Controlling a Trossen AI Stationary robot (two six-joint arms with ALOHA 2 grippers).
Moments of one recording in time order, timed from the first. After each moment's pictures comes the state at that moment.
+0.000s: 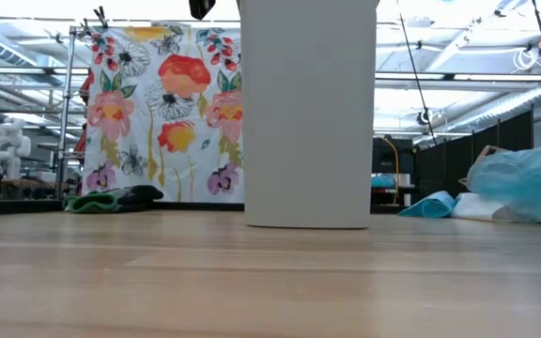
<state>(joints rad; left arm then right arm) 0.10 1.19 1.16 -0.23 0.20 -0.41 0.19 1.47 1.77 -0.64 0.25 0.37</state>
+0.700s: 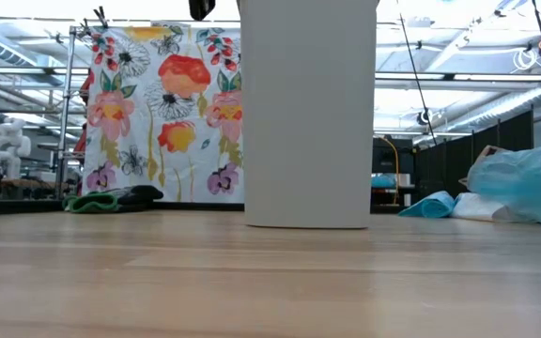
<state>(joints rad) 0.10 1.19 1.16 -0.21 0.20 -0.50 0.07 1.48 1.78 -0.43 -0.03 0.25</state>
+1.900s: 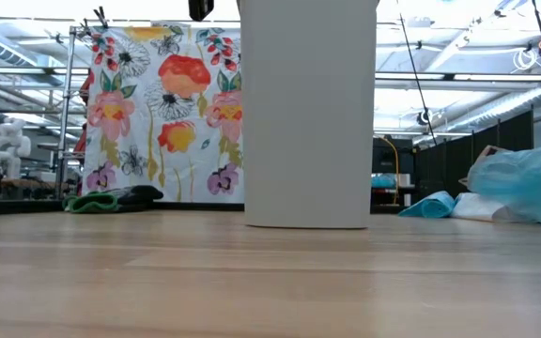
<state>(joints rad) 0.10 1.19 1.16 -0.20 0.18 -0.54 0.03 1.68 1.78 -0.33 -0.04 0.17</state>
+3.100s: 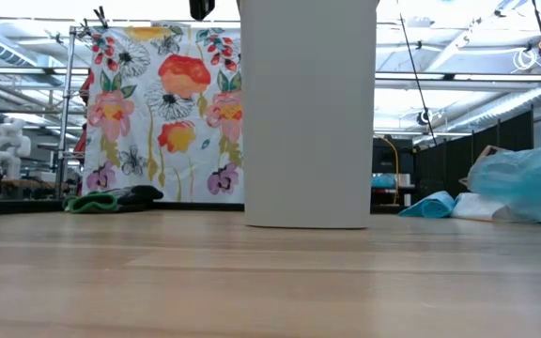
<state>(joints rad) 0.10 1.19 1.16 -0.19 0.18 -0.54 0.01 1.68 1.78 -0.33 0.00 0.15</state>
